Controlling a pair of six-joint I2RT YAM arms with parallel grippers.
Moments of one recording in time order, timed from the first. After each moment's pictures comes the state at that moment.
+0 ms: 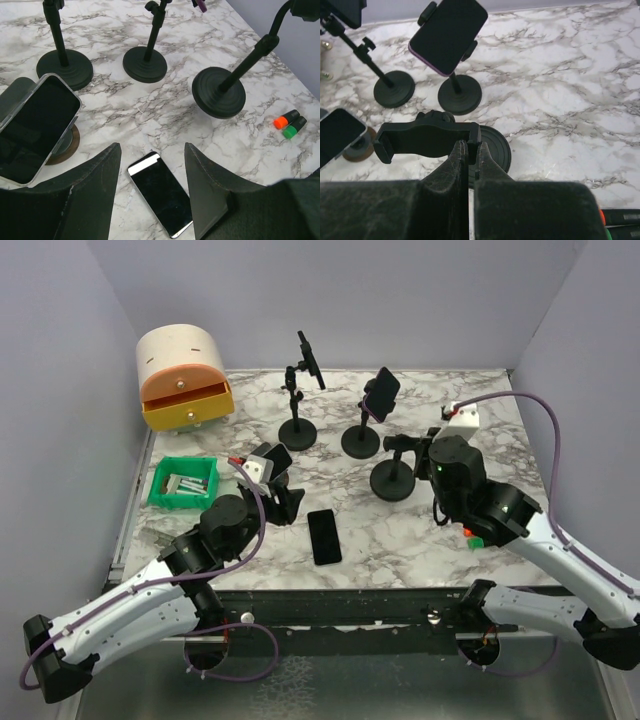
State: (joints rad) left arm -0.92 0.66 0.60 -0.09 -0.37 -0.32; right arm 0.86 0.96 1.10 -0.53 0.76 0.41
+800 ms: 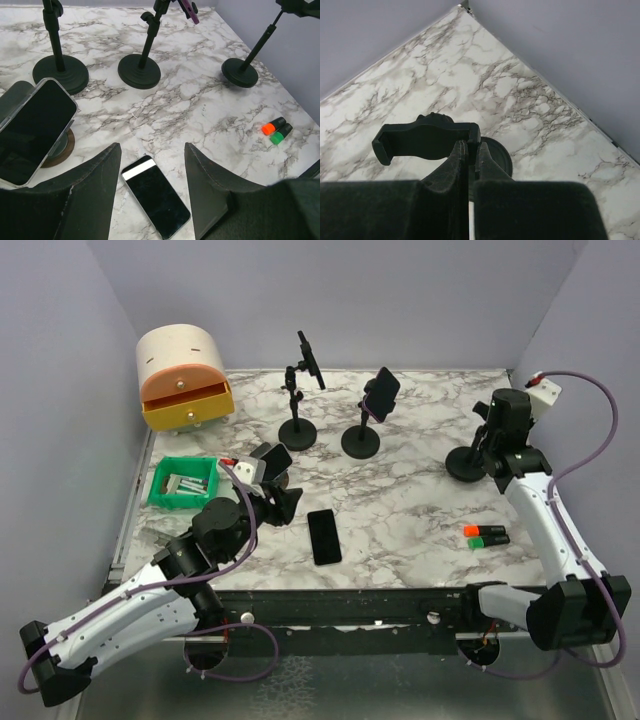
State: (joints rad) left arm -0.92 0.62 0.60 -0.10 -0.36 -0.35; right arm 0.11 1.16 1.08 -0.32 0.66 0.40
